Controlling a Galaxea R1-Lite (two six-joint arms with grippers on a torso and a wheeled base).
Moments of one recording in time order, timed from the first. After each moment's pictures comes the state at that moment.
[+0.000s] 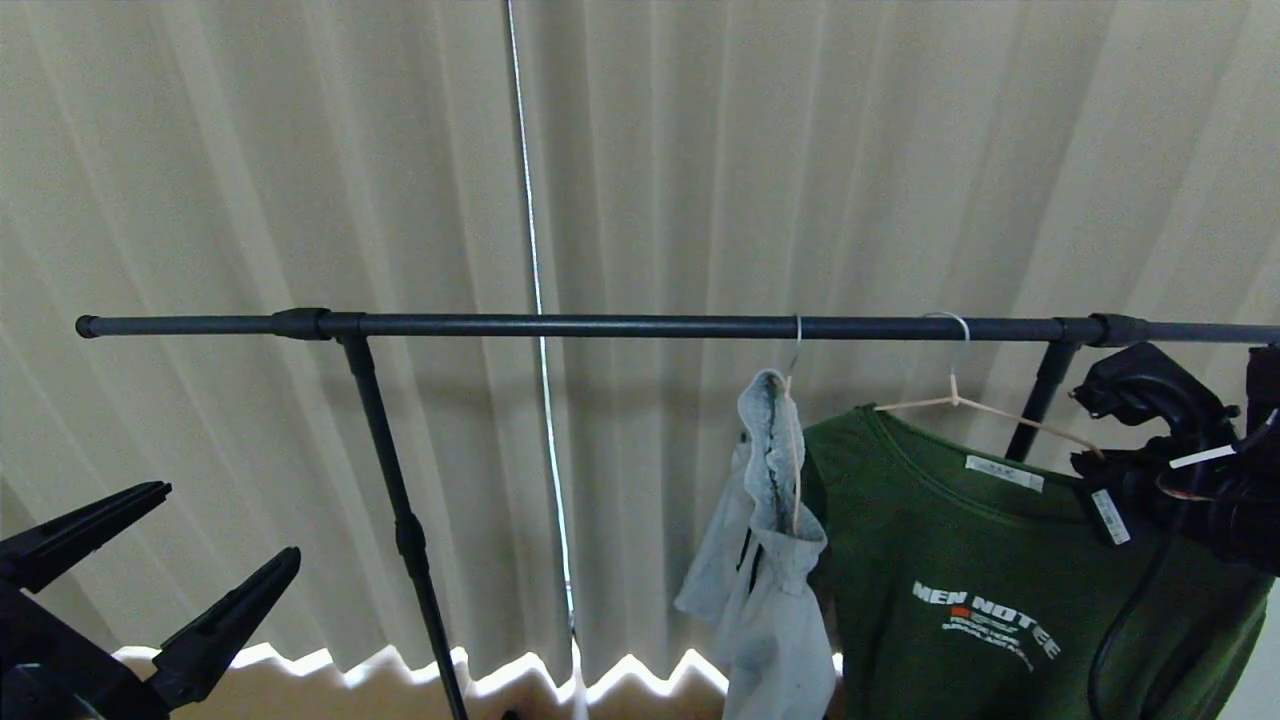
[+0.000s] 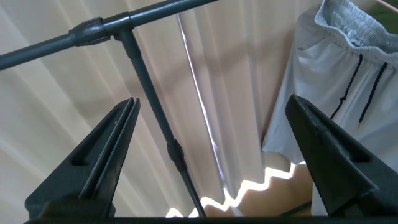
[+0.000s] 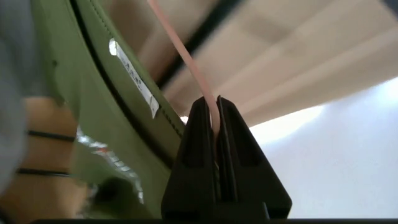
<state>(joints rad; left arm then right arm) -0.16 0.96 -0.09 -0.85 -0.15 0.24 0.08 1.46 -0.60 -0.35 -0.25 -0.36</state>
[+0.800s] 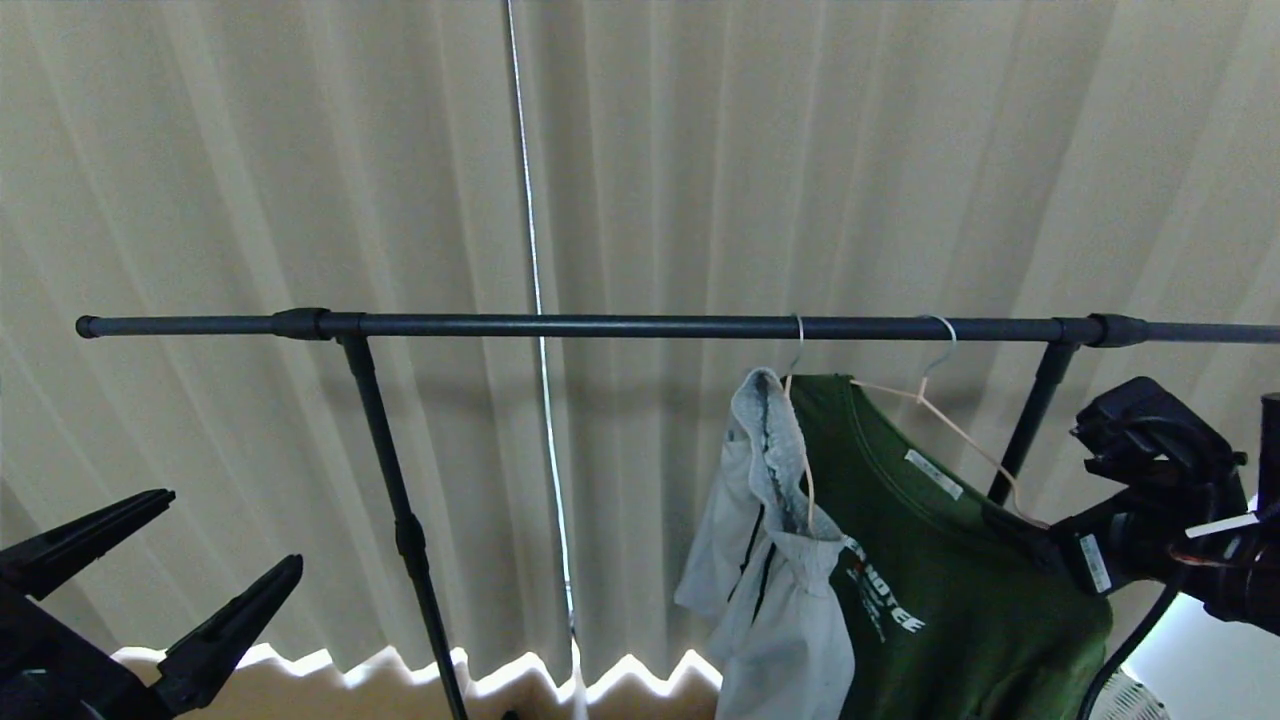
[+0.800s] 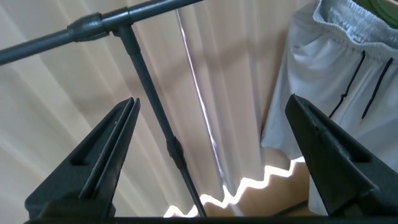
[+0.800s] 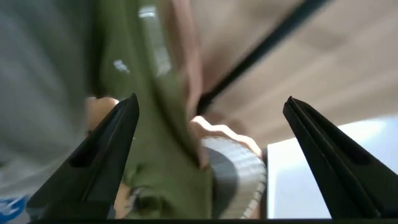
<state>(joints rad) -0.16 0.96 -0.07 -0.85 -0.15 0.24 0.18 1.38 -0.45 -0.45 -0.13 -0.27</state>
